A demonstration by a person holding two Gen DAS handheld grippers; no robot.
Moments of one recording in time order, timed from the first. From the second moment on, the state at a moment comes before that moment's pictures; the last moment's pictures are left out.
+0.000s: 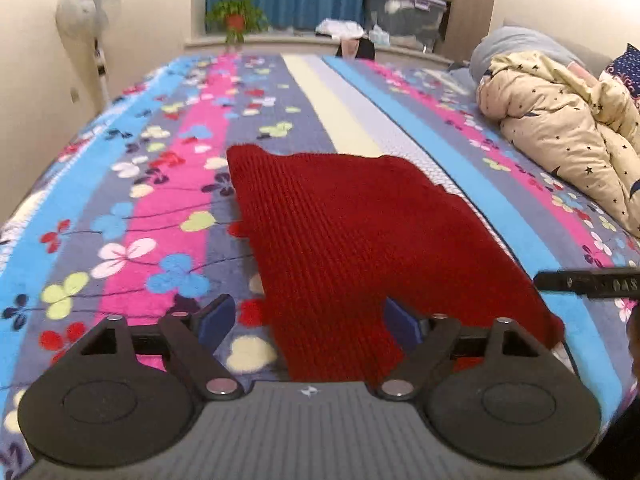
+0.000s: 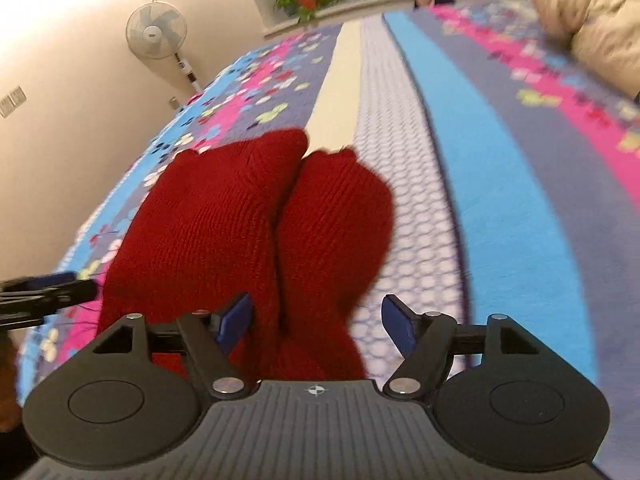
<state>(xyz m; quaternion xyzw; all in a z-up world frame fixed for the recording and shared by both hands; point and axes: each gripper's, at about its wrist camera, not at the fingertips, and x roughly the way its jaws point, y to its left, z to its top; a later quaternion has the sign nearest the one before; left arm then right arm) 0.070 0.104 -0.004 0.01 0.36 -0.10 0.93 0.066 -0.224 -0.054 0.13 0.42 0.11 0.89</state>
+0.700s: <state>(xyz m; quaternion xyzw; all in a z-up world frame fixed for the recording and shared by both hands) -0.044 0.065 0.003 -0.01 0.34 -0.02 0.94 -0.048 -0.180 0.008 0.05 0.32 0.05 0.94</state>
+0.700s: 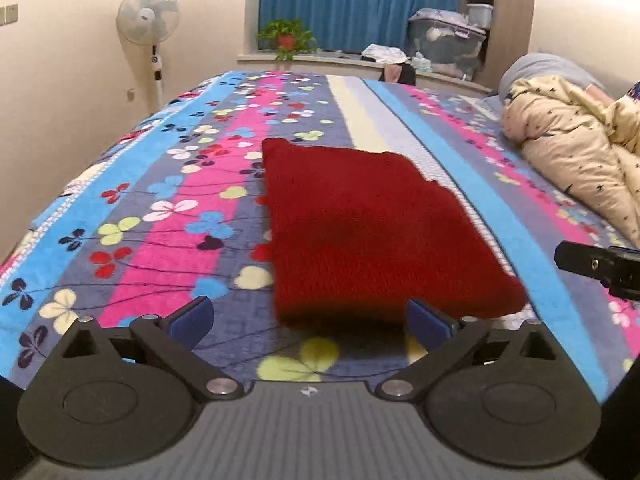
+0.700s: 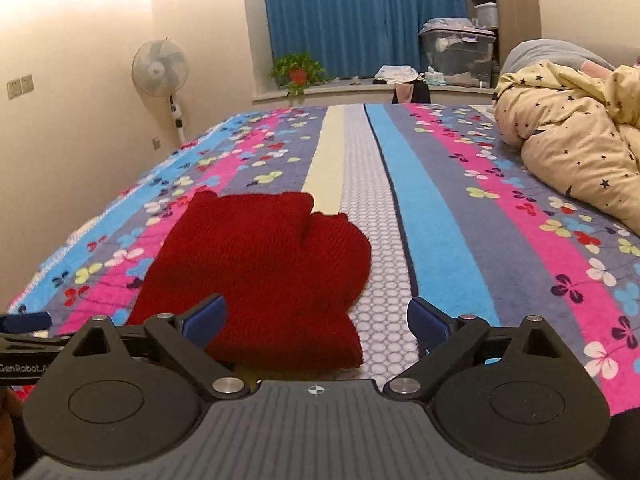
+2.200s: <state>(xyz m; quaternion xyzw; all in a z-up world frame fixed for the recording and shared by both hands) -0.029 0.069 -0.010 -0.01 0.34 0.00 0.94 -0.040 -0.177 -0.005 0.06 0.36 0.09 0.93</state>
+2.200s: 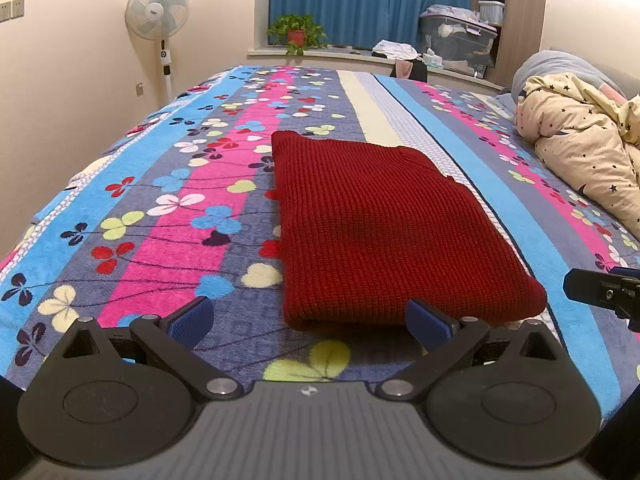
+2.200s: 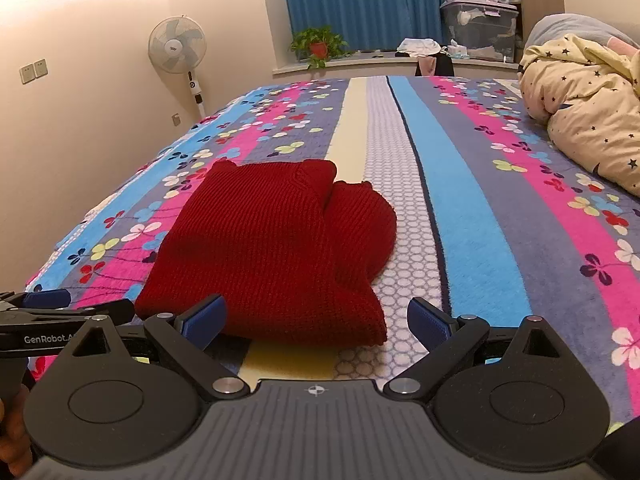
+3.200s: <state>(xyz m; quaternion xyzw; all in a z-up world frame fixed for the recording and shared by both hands) -0.029 0.067 -0.010 -0.01 0.34 -0.01 0.94 -0.040 -0.176 -0.007 0.07 0.36 0.10 0.93</state>
